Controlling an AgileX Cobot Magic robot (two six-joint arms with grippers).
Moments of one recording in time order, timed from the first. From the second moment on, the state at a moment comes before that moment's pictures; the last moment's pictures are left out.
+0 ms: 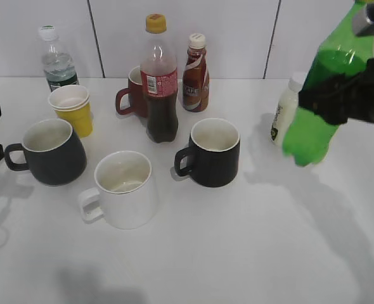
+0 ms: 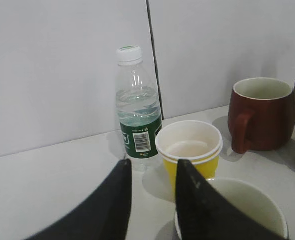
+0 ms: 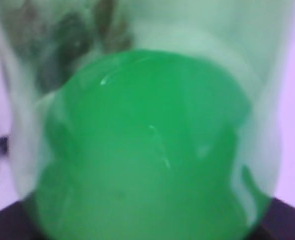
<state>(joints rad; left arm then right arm) 0.01 1.63 -0.25 0.25 -1.20 0.04 0.26 1.37 -0.65 1.54 0.11 -1.54</state>
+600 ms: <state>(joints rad) 0.01 1.63 -0.25 0.25 -1.20 0.03 0.26 1.37 -0.63 -0.03 -0.05 0.04</state>
